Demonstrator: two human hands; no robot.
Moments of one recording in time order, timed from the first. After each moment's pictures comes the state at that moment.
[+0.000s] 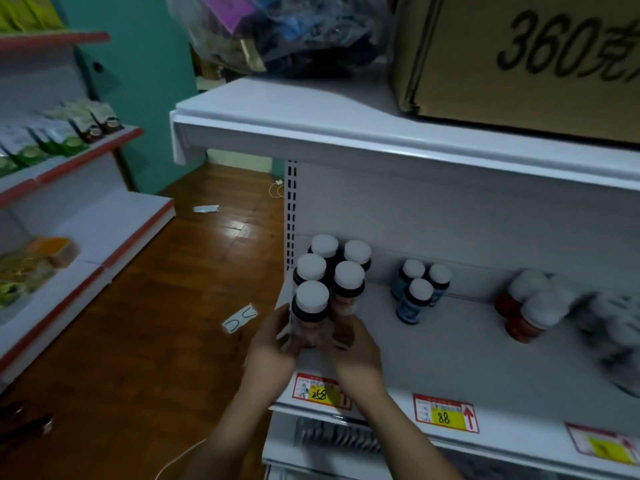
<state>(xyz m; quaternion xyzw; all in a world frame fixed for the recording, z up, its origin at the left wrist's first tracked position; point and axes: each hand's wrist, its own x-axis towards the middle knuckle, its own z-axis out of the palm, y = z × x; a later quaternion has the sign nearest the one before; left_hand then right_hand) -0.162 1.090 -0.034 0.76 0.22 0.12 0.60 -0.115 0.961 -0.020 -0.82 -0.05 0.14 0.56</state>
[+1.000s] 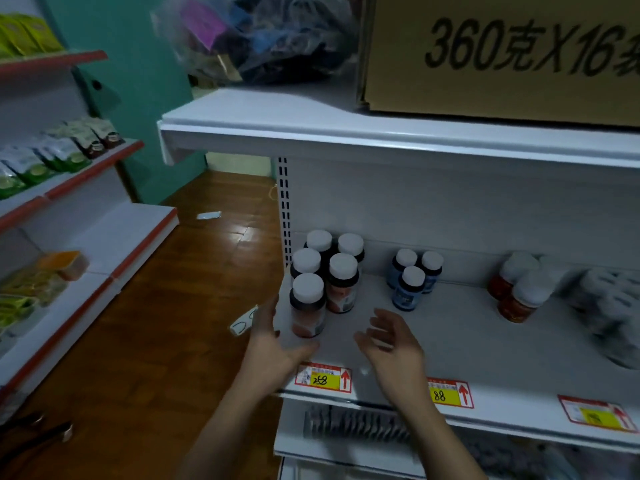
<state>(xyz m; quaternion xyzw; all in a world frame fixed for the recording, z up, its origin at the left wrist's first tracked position) -0.185 1.080 -0.003 0.80 0.20 0.10 0.56 -0.129 0.898 -0.011 -0.80 -0.04 0.05 0.60</state>
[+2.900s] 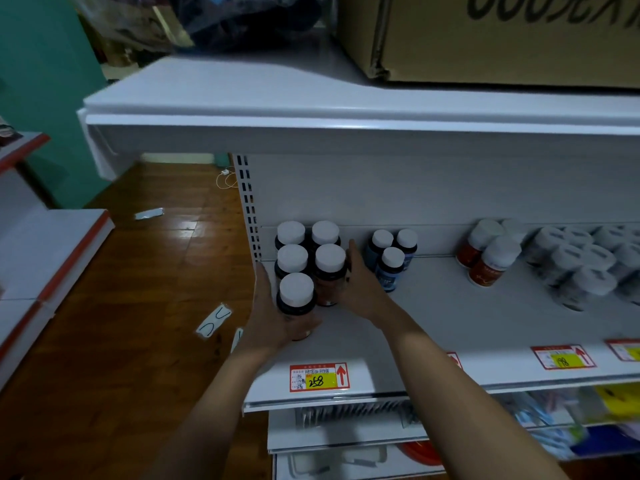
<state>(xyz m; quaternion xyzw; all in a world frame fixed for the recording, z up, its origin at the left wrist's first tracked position) -0.119 1.108 -0.019 0.77 0.07 0.03 0.63 -0.048 0.948 0.020 -0.83 -0.10 0.14 0.54</state>
